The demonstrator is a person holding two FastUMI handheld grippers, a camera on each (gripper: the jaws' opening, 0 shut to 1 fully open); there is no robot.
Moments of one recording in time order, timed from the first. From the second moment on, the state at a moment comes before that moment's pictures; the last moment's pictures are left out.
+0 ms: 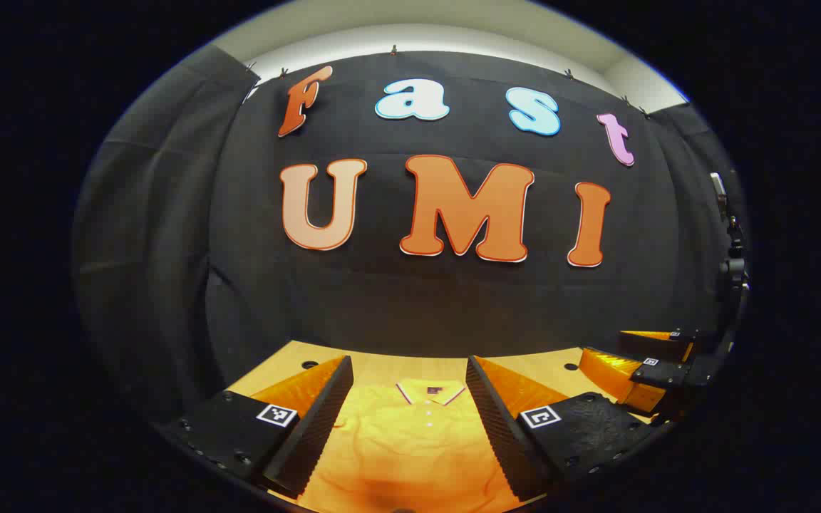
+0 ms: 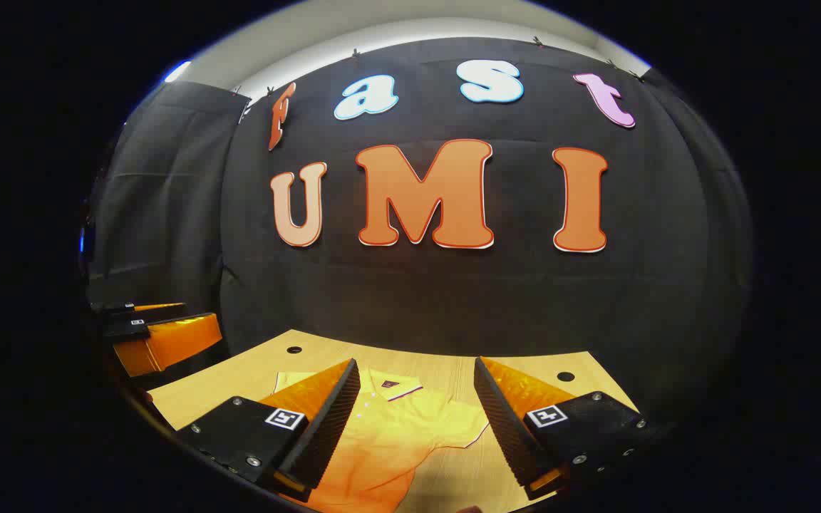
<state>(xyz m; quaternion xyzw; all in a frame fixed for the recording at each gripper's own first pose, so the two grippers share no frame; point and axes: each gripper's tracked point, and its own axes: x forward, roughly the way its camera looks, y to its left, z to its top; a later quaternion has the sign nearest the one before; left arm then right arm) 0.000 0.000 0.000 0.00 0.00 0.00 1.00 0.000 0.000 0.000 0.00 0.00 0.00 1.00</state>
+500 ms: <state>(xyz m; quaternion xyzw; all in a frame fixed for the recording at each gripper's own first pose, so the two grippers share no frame) 0.034 0.027 0.011 0.03 -0.04 -0.08 1.00 0.009 0.043 -0.010 0.02 0.00 -0.05 1.00</state>
